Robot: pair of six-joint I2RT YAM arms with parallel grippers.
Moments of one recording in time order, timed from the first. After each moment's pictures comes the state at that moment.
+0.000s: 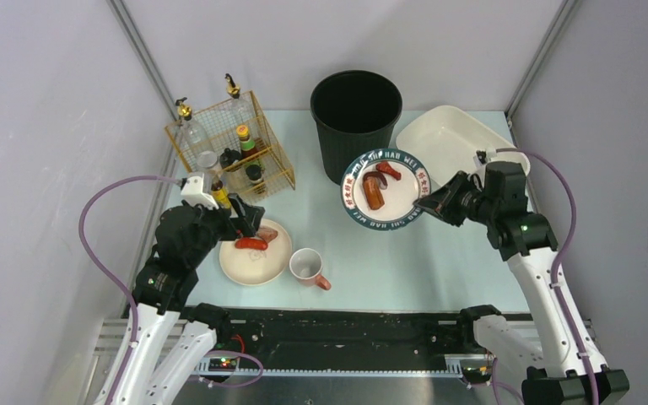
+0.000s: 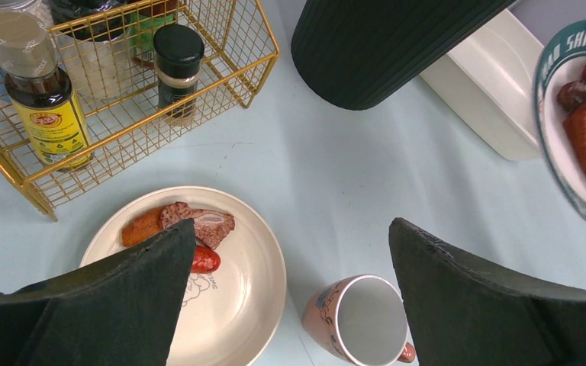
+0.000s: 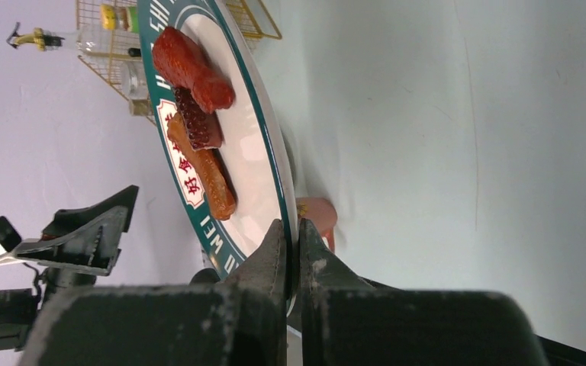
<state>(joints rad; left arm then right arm) -0.27 0.54 0.76 -0.53 0.06 -0.39 0.16 0.88 0.99 -0.69 -0.42 0.84</state>
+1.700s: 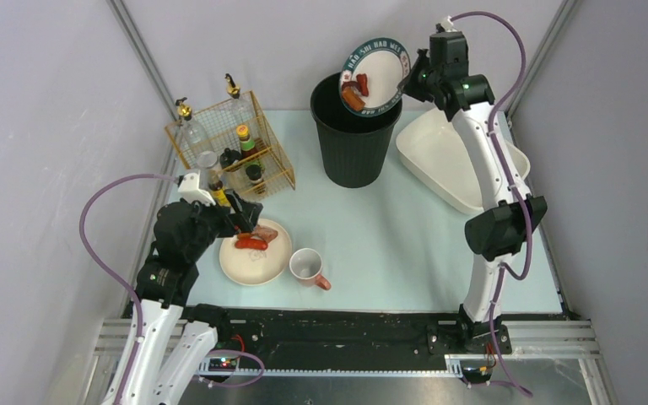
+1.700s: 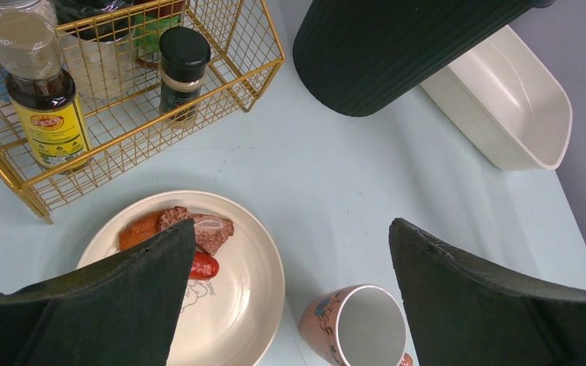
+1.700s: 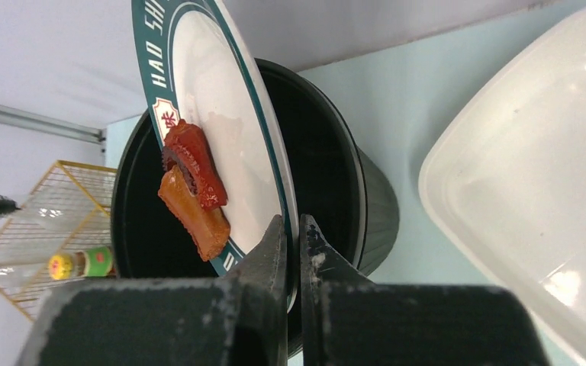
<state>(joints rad) -0.18 0.57 0.75 -0.50 0.14 -0.40 0.26 1.96 2.29 -0.78 0.01 0.58</state>
